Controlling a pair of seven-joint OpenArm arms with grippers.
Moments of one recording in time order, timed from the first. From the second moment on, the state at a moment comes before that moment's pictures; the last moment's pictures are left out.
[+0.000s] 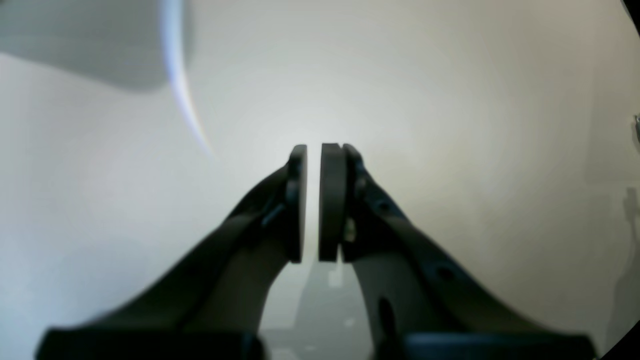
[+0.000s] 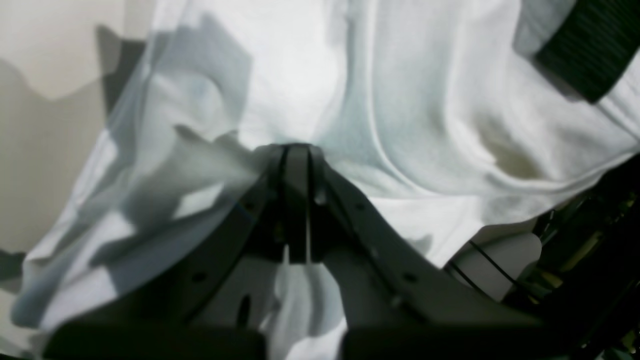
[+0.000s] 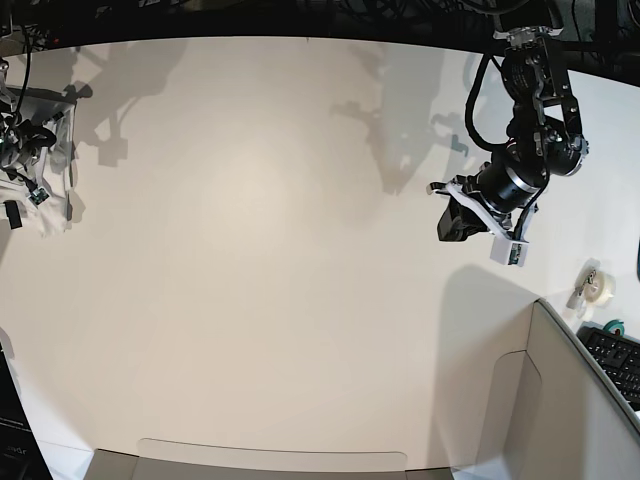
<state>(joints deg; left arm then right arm) 3.7 -12.1 -14.1 108.4 -39.1 -14.2 60.1 -9.8 48.9 3.4 87.2 18.1 27.4 -59.7</state>
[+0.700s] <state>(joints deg) 4.6 -13.0 -14.0 111.5 -39.2 -14.2 60.1 -15.2 26.9 23.3 118.4 20.4 27.8 -75.0</state>
